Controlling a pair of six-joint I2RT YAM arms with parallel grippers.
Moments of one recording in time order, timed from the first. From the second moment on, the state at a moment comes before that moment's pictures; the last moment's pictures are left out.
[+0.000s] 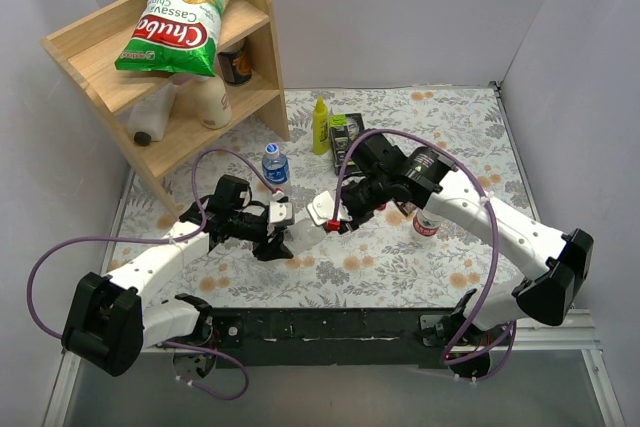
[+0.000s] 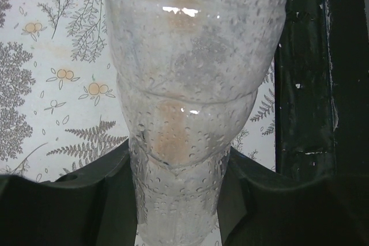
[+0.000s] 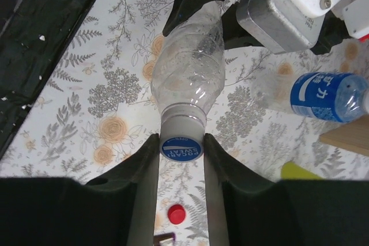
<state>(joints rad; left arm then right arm) -0.44 1.14 0.62 -0.40 0.93 0.71 0.92 1.41 1.44 -1.01 -0.60 -1.20</state>
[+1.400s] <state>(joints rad) -0.44 1.16 0.65 -0.38 0.73 0.64 0.69 1.53 1.62 -1.04 -0.81 -0.78</state>
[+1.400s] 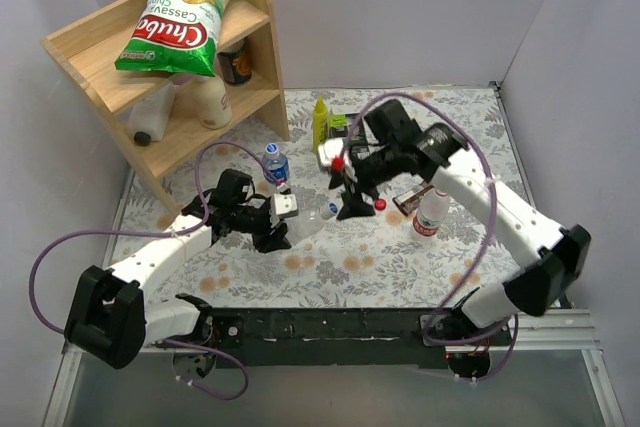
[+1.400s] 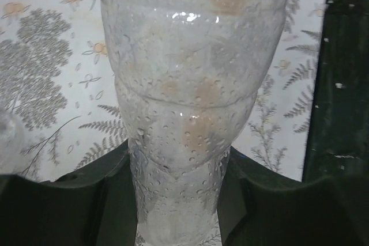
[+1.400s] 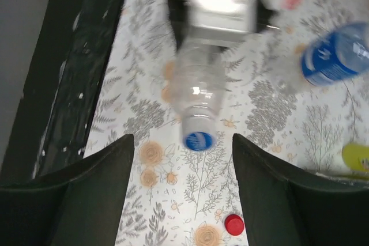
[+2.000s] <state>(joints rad) -0.44 1.21 0.73 -0.62 0.92 0.79 0.87 1.30 1.35 -0.92 -0.65 -1.17</state>
